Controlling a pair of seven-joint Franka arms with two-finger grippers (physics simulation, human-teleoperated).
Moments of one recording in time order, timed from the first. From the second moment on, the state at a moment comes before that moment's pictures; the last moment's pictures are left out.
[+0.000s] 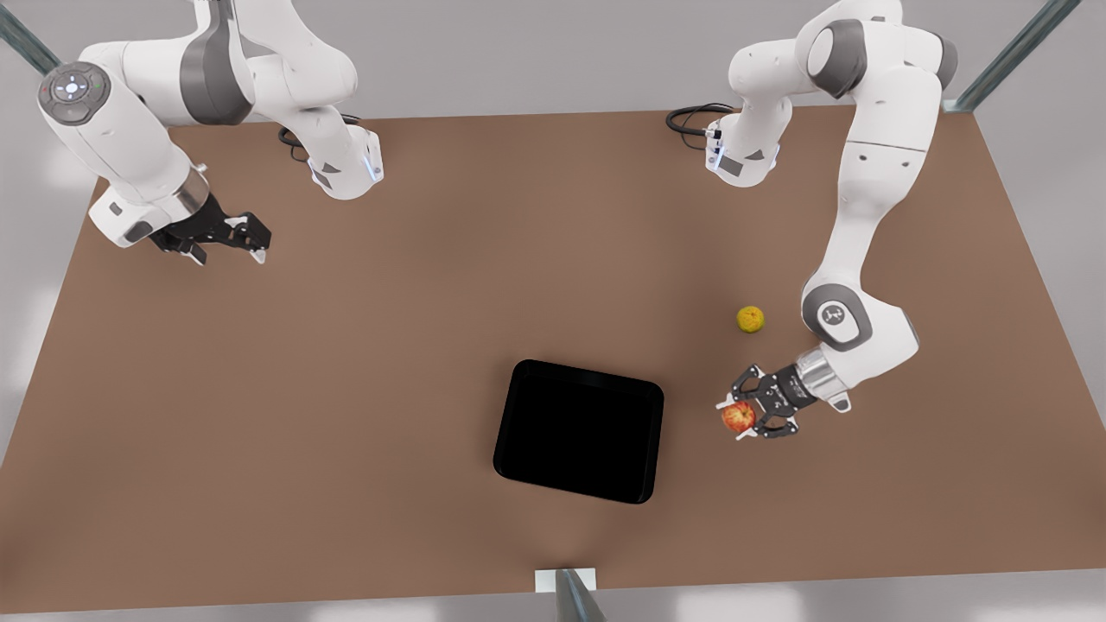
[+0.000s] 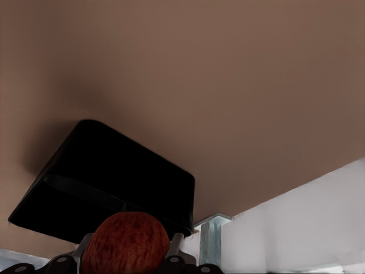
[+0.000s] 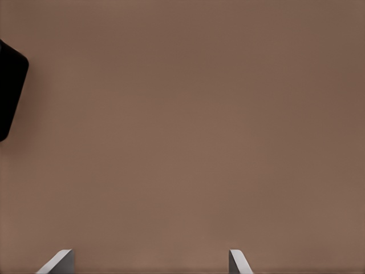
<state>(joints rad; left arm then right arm) 0.11 0.54 -0.27 -1.75 -1.08 2.43 -1.40 0.15 -0.26 -0.05 -1.91 -0.06 1.70 0.08</state>
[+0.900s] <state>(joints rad) -0.27 0.54 -0.10 -1.50 -0.89 2.44 -1.75 0.14 -0.29 -0.06 -1.94 -0.06 1.70 0.06</state>
